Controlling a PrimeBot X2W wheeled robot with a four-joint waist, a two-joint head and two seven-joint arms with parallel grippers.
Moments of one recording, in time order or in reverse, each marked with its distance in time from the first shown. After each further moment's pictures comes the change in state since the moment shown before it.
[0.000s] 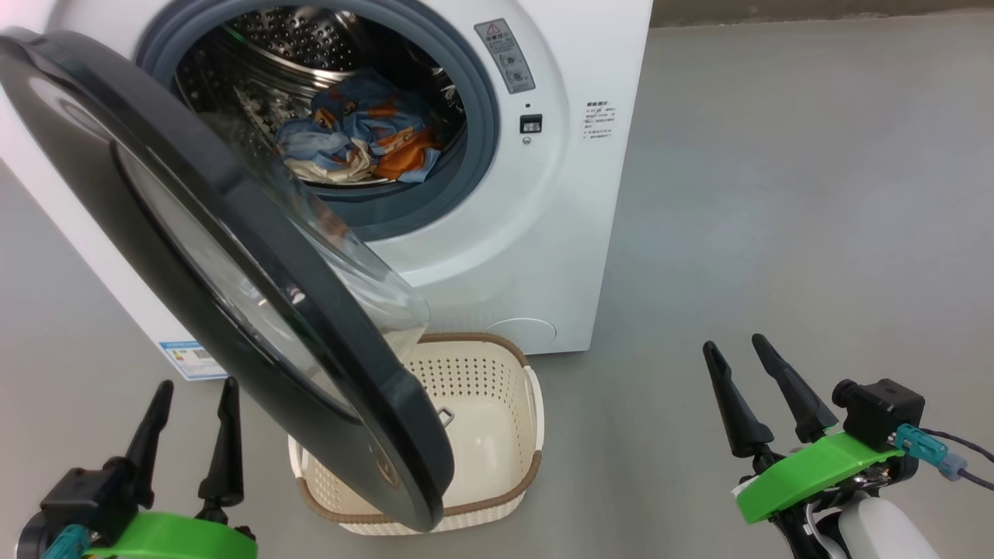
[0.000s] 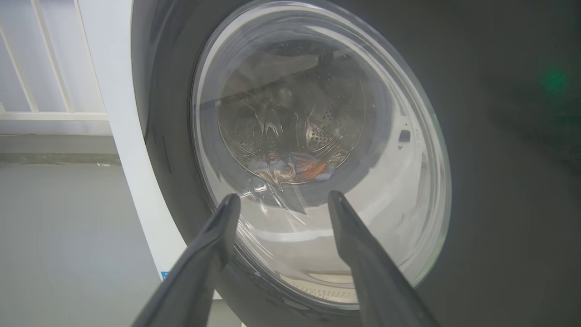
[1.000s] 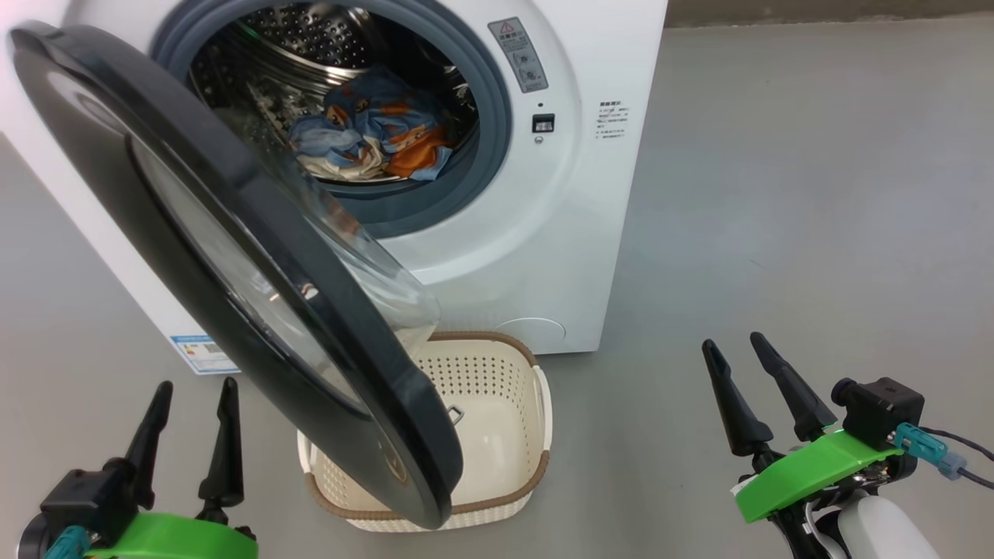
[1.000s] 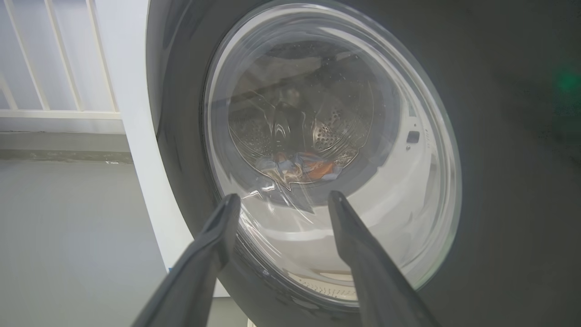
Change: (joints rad) left arm 0.000 -0.012 0.015 0.006 0.010 -0.009 -0.003; right arm -0.002 0.000 0.002 -0.002 0.002 0.000 0.000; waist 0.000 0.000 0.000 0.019
